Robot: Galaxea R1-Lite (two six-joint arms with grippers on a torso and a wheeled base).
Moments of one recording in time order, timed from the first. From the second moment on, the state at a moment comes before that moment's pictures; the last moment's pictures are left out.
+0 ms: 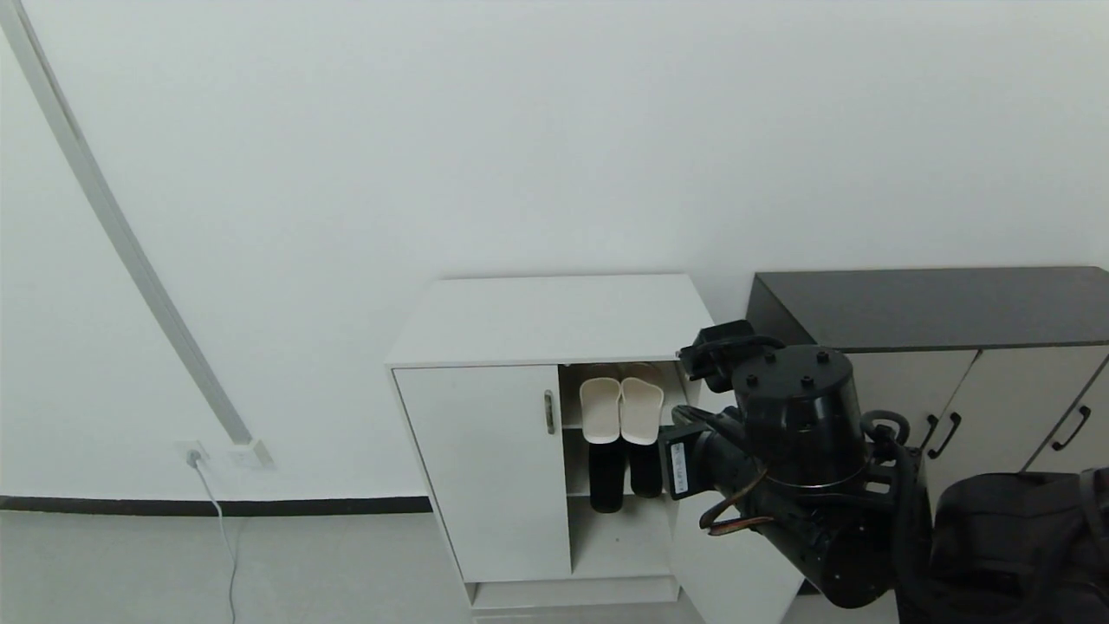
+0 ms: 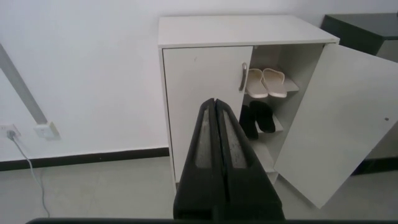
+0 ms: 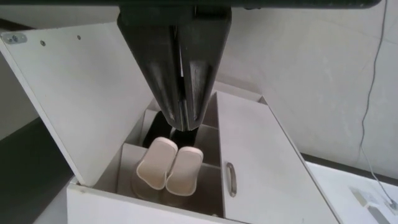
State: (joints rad) left arm 0.00 0.00 0.00 0.00 -0.06 -0.01; right arm 0.90 1.79 -0.86 -0.59 -0.58 0.18
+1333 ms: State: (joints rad) left arm 0.00 0.00 0.00 0.00 -0.06 -0.01; right arm 0.85 1.81 -0.86 -0.59 -0.58 0.16
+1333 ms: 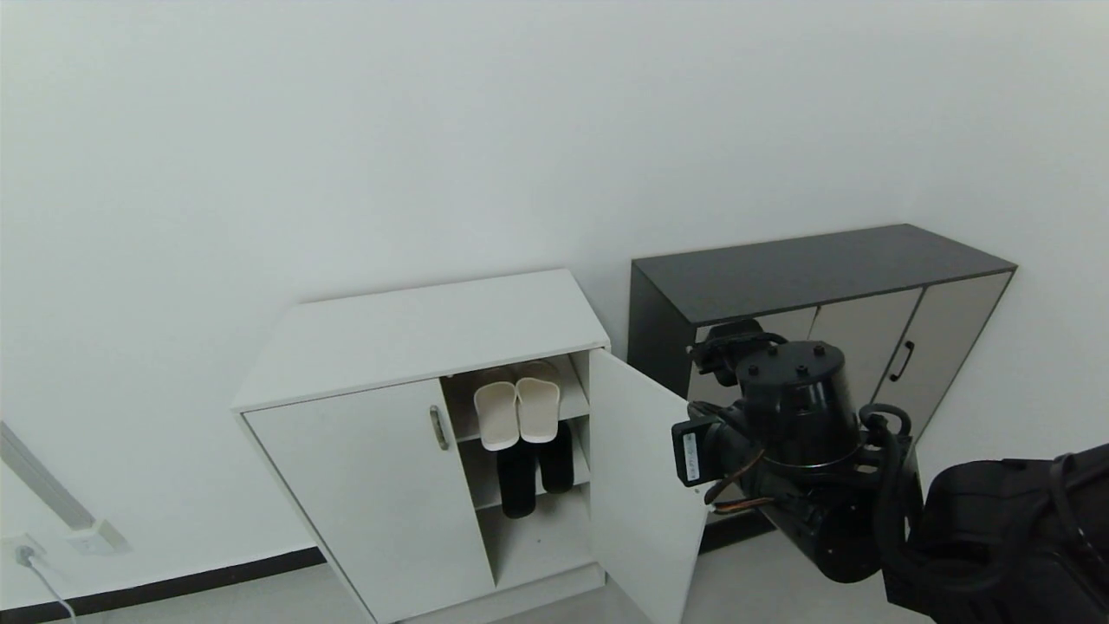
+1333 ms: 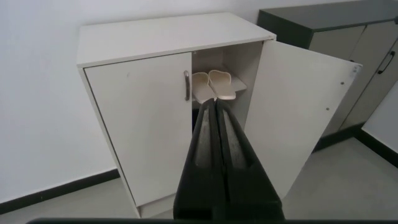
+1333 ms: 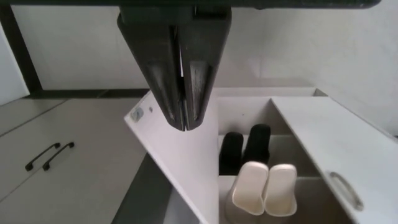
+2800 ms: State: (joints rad) left arm 0.00 0.00 0.00 0.00 -0.06 -0.01; right arm 0.51 2.21 -1.34 -0.51 -0.38 0.17
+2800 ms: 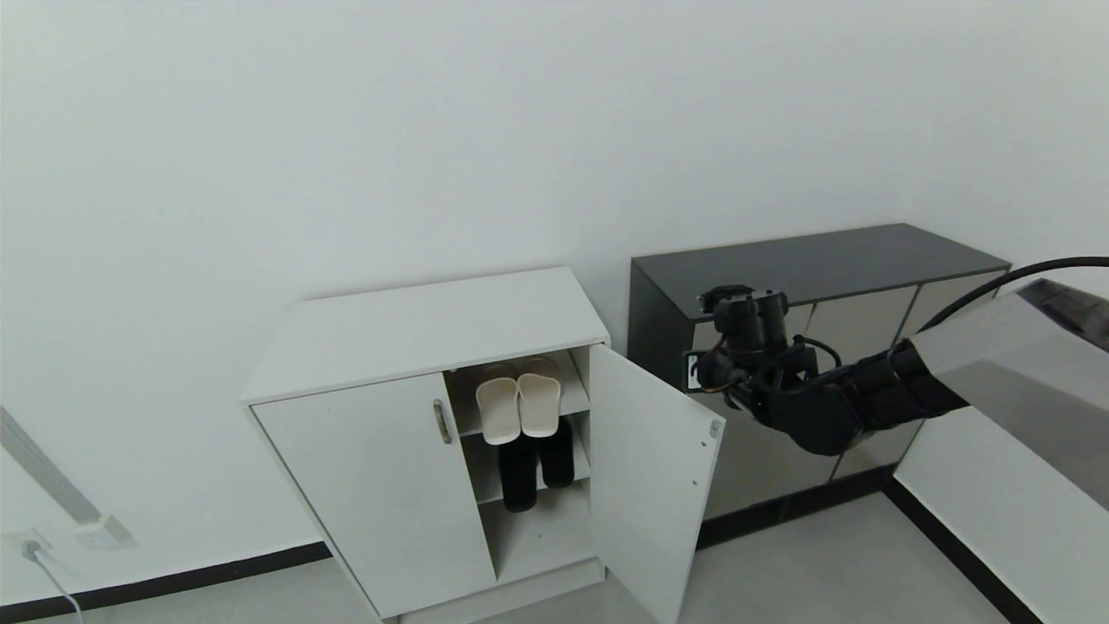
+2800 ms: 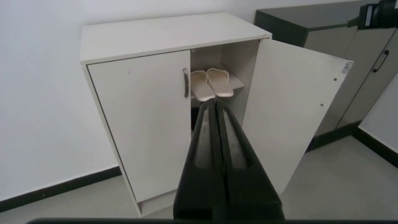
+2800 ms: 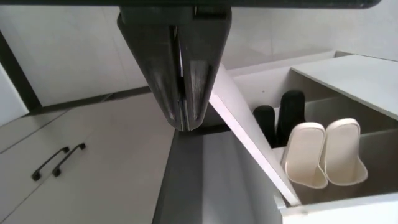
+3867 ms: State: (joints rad) left arm 0.00 0.00 0.00 0.00 -0.06 -0.01; right arm 0.48 2.35 -1.38 -0.51 -0.37 0.18
